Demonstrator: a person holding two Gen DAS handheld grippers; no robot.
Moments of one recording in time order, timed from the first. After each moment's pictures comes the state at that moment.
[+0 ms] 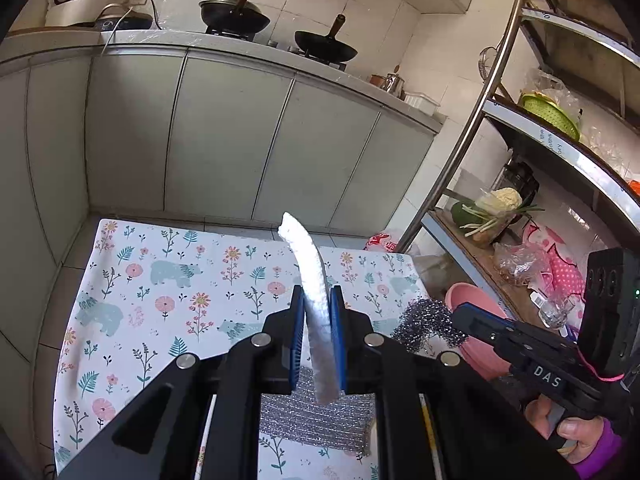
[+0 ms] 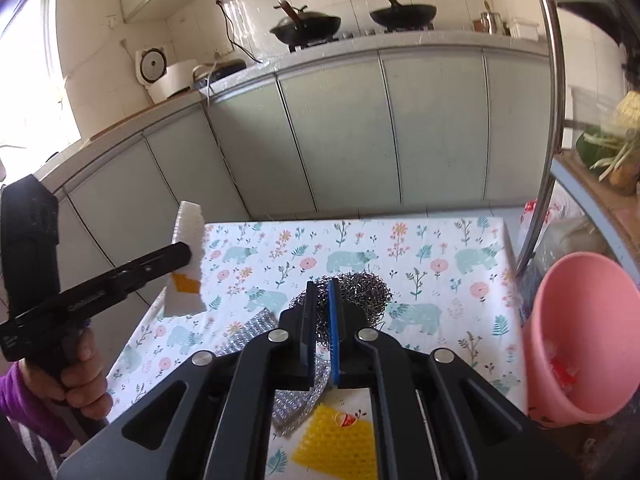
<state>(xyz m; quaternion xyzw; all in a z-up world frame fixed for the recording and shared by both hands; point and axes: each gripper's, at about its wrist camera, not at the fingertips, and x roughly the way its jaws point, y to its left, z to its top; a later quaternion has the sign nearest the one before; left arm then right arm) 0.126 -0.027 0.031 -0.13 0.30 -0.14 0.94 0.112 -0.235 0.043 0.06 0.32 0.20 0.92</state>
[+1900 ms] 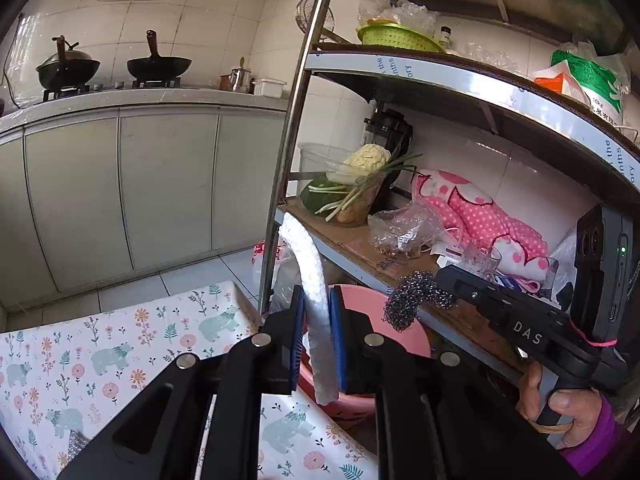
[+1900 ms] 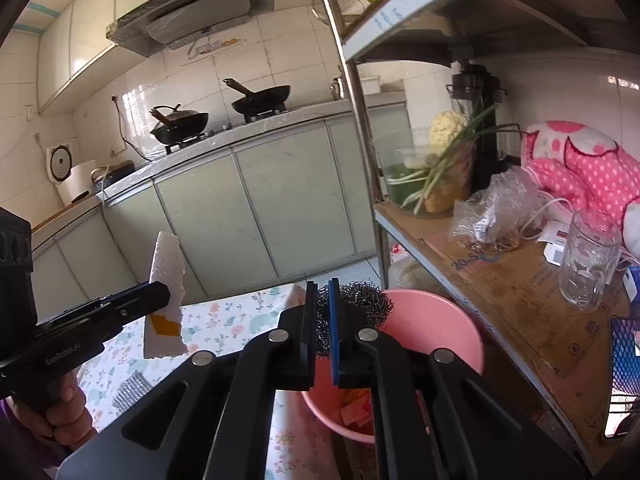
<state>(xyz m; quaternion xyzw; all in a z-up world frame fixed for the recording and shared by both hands) 0.147 -0.268 0.068 -0.01 0.25 -0.32 0.91 0.074 -0.445 0.062 0.13 0.23 -0.01 0.97</state>
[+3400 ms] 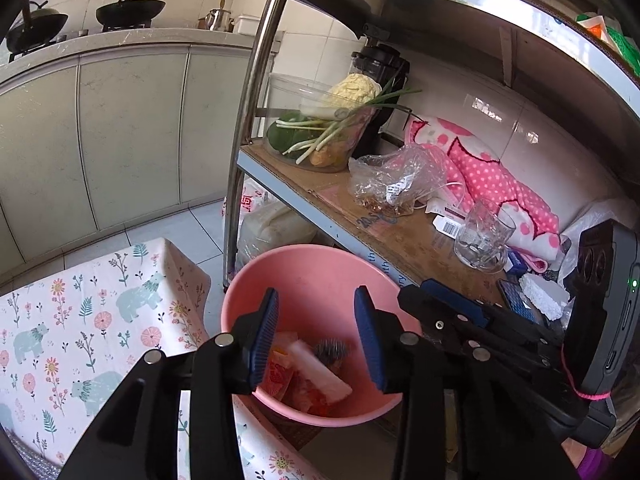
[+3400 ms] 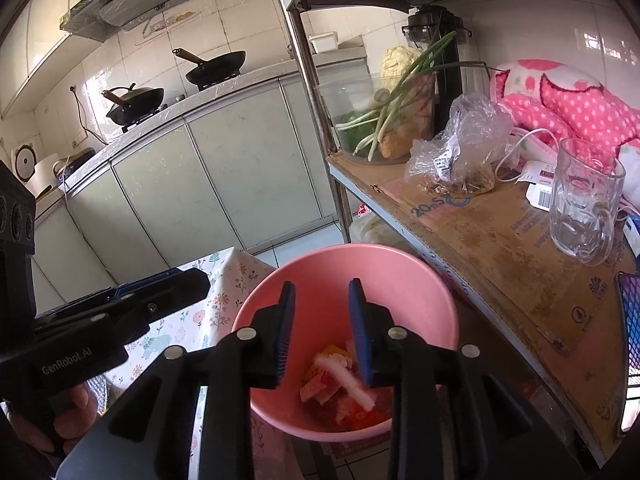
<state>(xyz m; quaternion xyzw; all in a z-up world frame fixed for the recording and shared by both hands) 0.198 -0.351 0.008 -0.01 0.34 -0.35 0.87 0.103 -0.484 0.002 0.15 0.28 -0.05 0.95</state>
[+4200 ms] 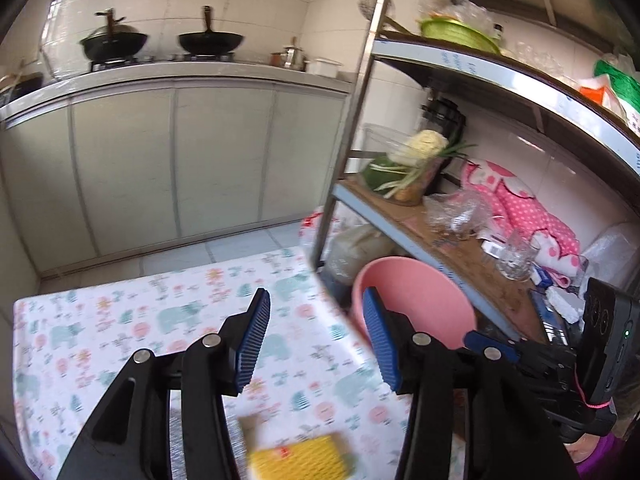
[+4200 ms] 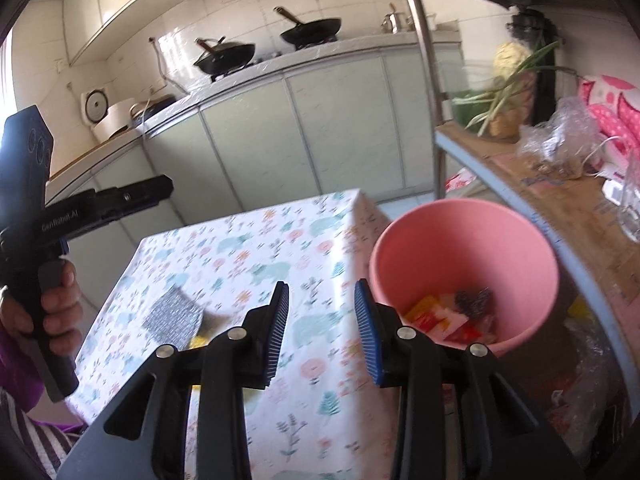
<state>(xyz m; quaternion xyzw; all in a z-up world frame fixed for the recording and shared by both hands) 0.146 -0.181 0.057 -0.02 0.30 -0.24 0.92 0.060 -0.372 0.008 0.11 0.33 0.10 0.93</state>
